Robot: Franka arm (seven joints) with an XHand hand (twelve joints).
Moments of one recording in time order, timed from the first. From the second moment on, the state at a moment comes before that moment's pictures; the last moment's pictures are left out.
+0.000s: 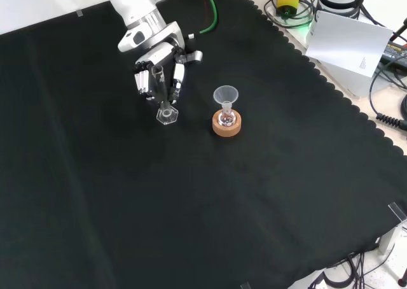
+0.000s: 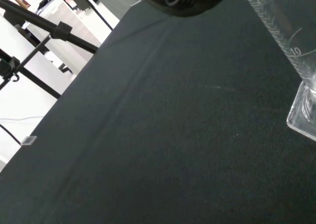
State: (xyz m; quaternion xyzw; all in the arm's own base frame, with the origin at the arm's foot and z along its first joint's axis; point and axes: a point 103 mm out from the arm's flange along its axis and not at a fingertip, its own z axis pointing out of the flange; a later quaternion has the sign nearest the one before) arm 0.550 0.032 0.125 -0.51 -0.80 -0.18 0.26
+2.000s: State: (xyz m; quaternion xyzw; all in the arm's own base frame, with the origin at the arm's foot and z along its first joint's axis) arm 0.552 0.021 0.100 -0.51 -0.79 -0.17 0.30
